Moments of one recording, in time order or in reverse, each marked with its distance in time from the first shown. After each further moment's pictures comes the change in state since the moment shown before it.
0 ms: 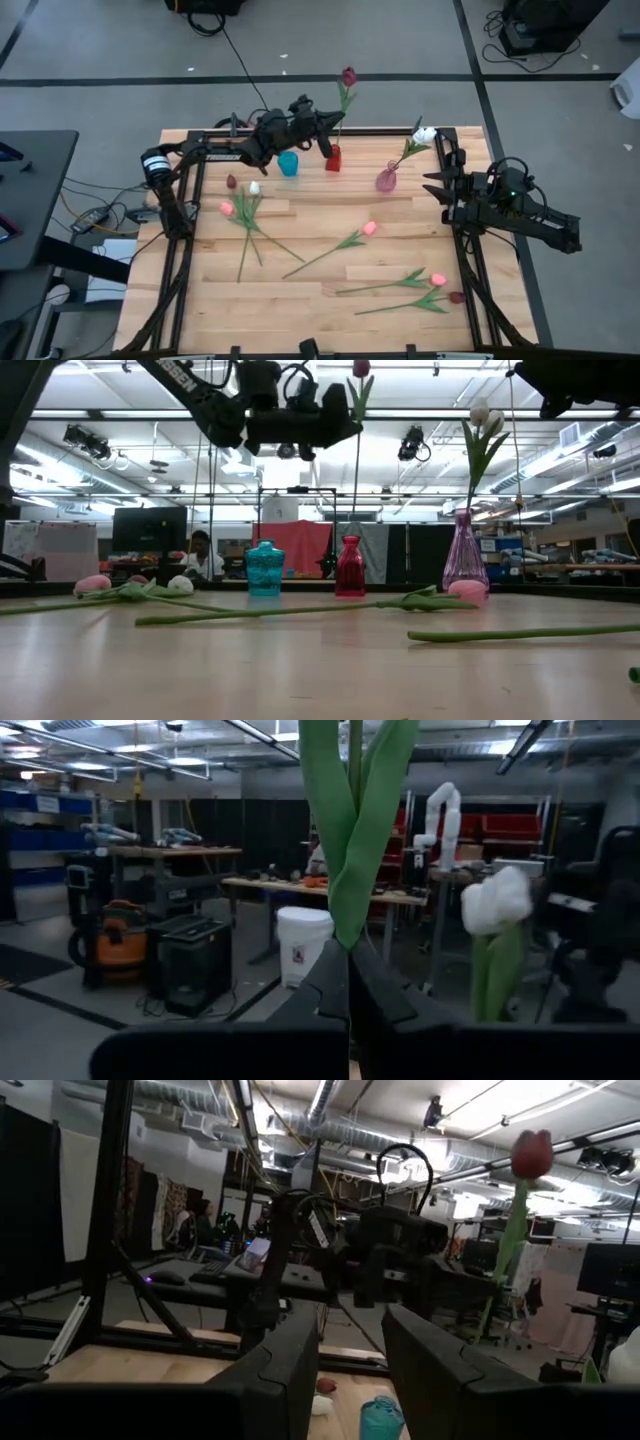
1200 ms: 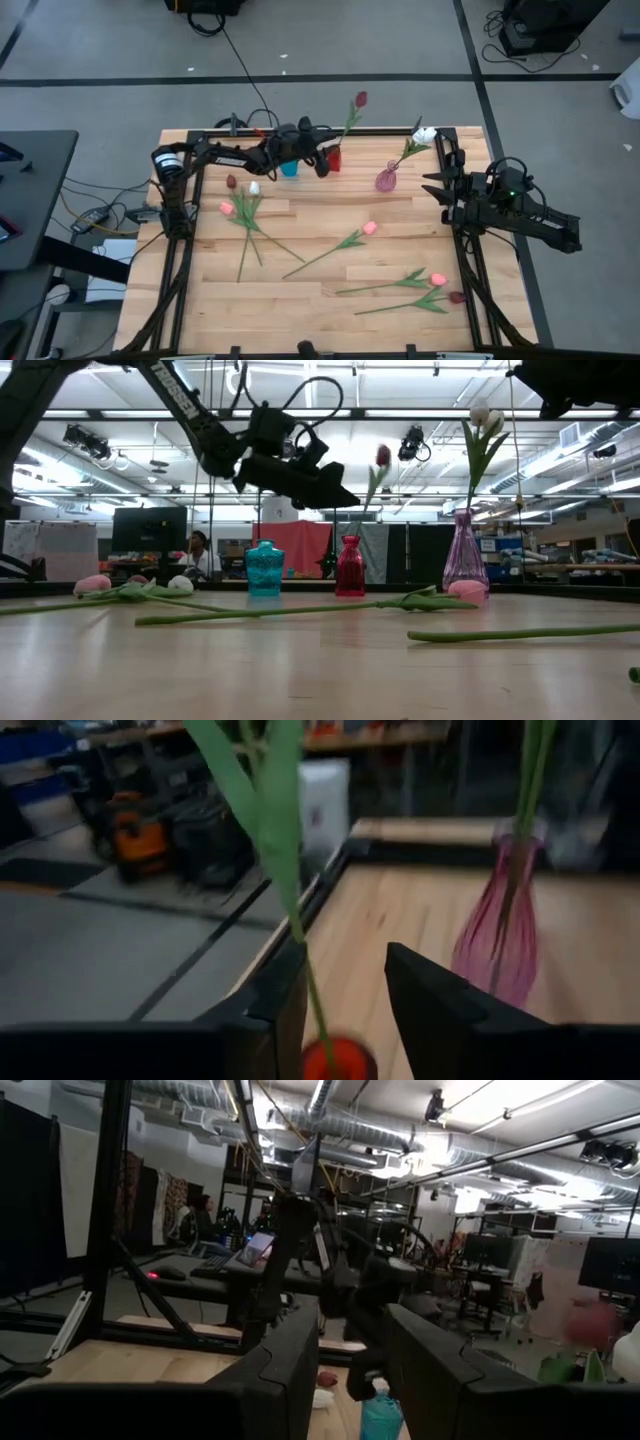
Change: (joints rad) left arm -0.006 0.062 -0.133 -0.200 -0.030 0.216; right arm 0.000 0.000 0.000 -0.016 0.001 0.001
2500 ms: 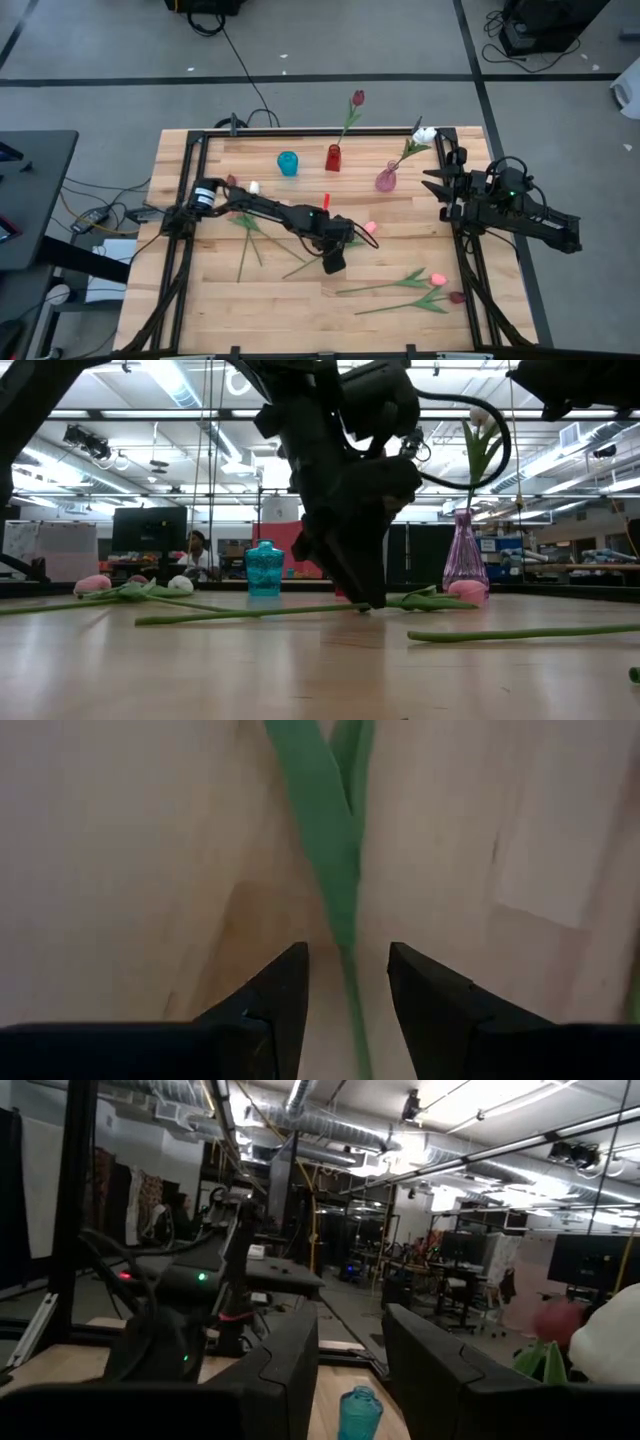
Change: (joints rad) left arm -0.560 0.307 0.538 -1.218 -0.015 -0.604; right arm -0.001 0.000 0.000 0.002 0.055 -0.016
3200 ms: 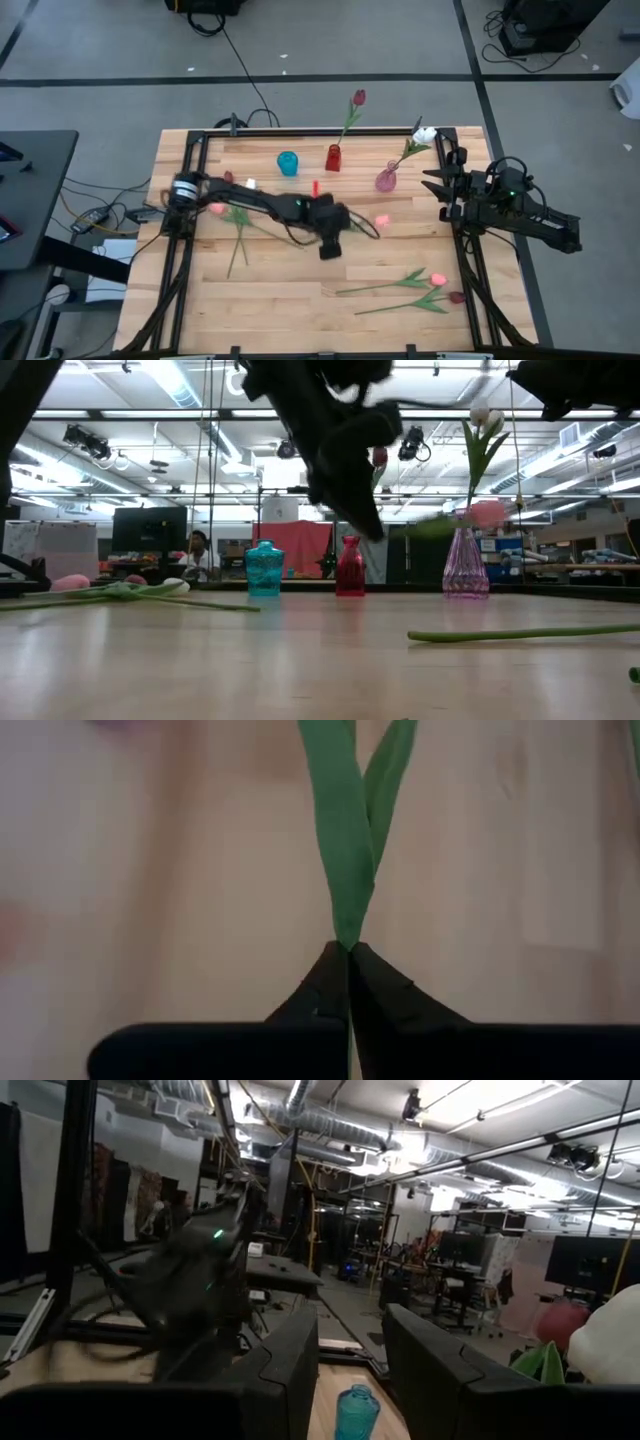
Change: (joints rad) left arm 0.029 -0.185 -0.076 0.082 -0.183 0.293; right arm -0.001 0.000 0.000 -0.002 -0.003 -0.008
